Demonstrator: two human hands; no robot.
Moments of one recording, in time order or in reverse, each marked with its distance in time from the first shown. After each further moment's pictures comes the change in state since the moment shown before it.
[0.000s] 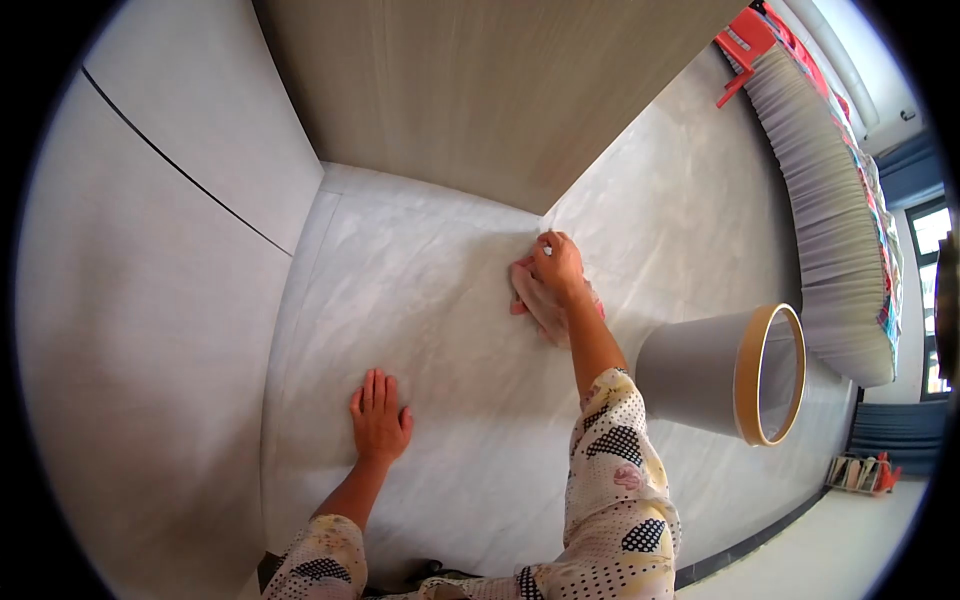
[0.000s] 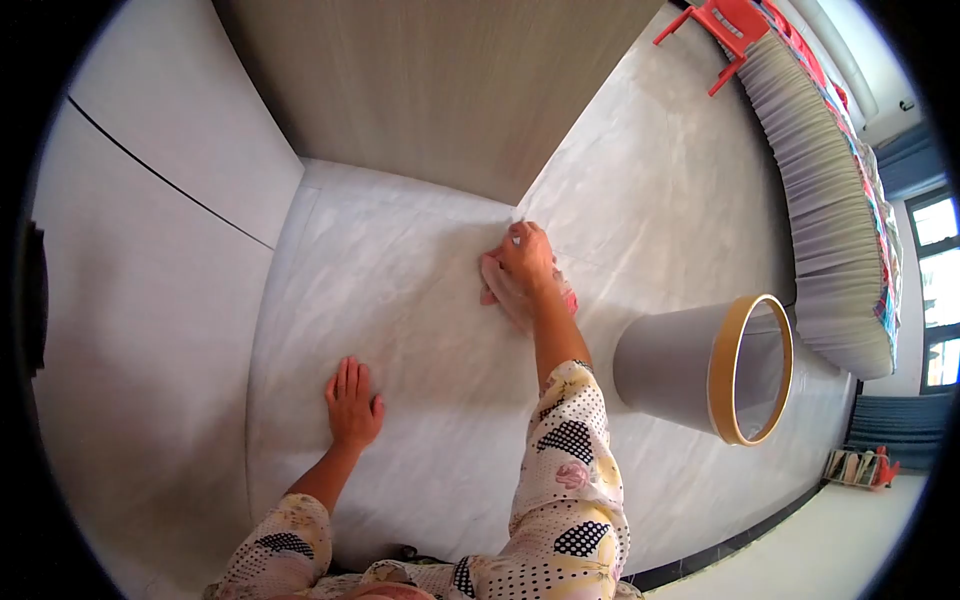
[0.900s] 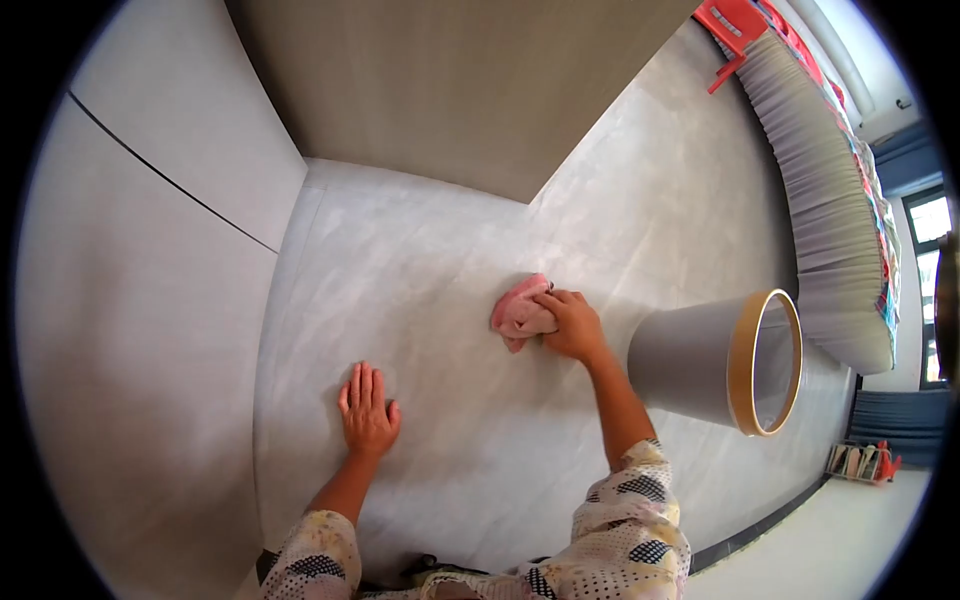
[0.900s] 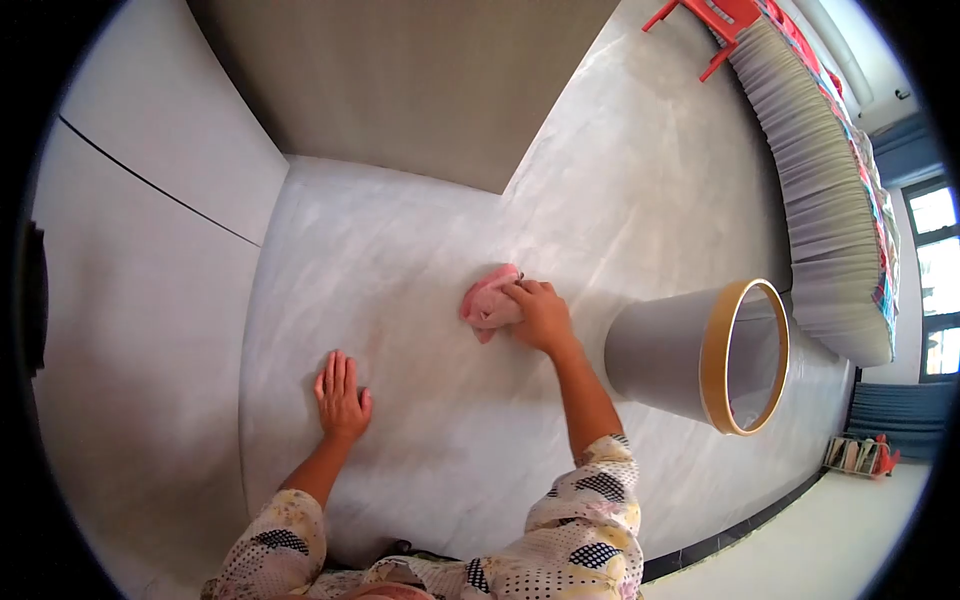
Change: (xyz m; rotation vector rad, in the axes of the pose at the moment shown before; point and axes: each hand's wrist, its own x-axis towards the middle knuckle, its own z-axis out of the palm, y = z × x) left_hand -0.001 0.001 0.004 0.018 0.023 -0.016; right_hand -0.127 0.021 -0.037 -0.184 -0.080 -0.205
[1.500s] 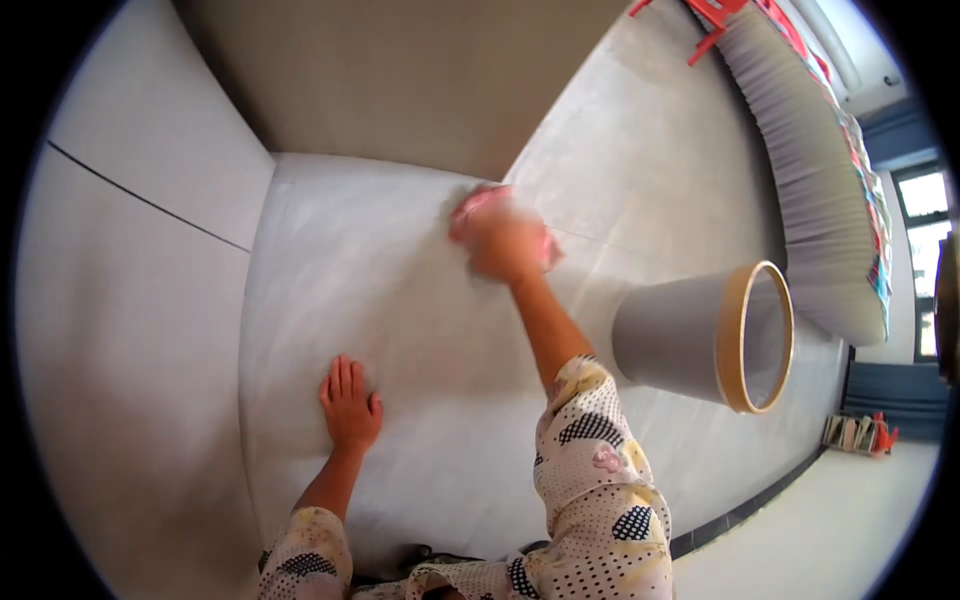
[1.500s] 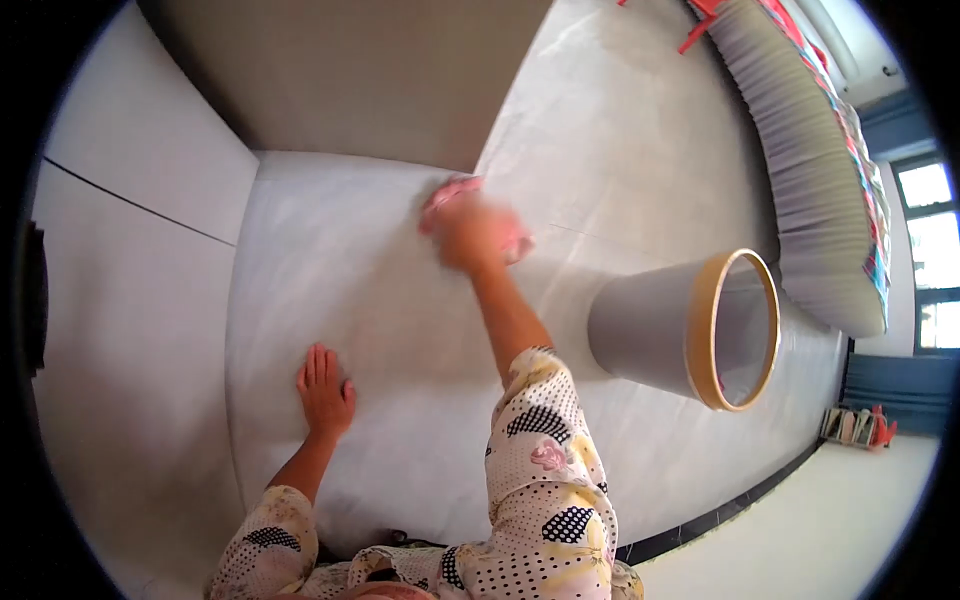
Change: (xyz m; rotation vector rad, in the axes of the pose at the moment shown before) left_hand 0.001 0.003 -0.005 0.017 -0.034 0.015; right_hand 0.106 -0.071 -0.016 -0.298 -0.267 0.009
